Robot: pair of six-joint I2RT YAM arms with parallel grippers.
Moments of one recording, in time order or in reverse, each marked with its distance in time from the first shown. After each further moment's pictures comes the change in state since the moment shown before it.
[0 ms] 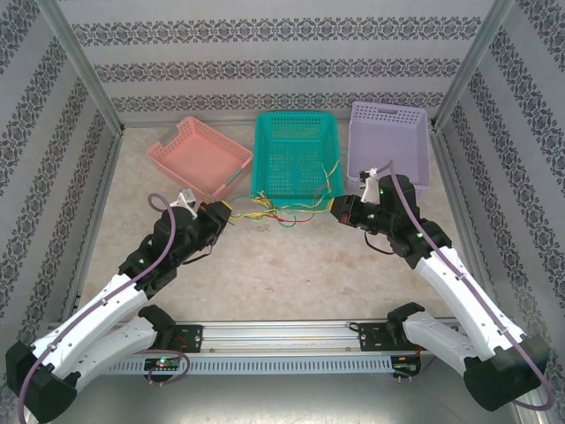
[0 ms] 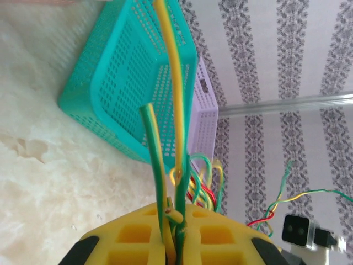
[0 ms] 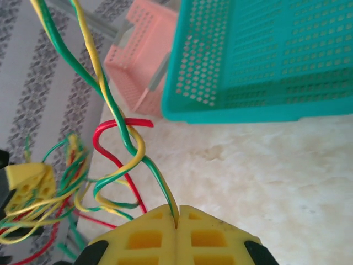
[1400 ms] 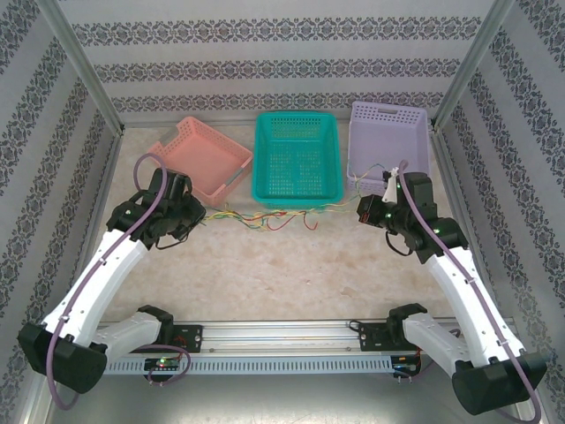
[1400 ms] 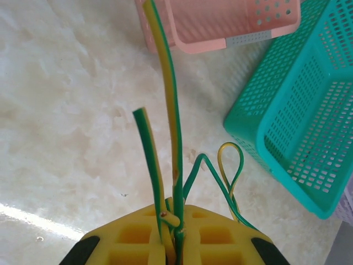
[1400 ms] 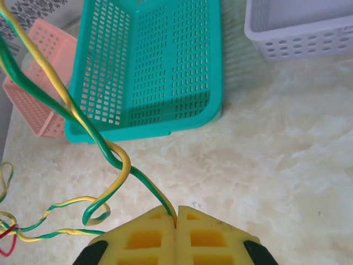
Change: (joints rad) left arm 0.248 0.289 0.456 -0.791 -0.003 0.243; right arm -0.147 -0.018 0.097 -0.276 0.184 -0.187
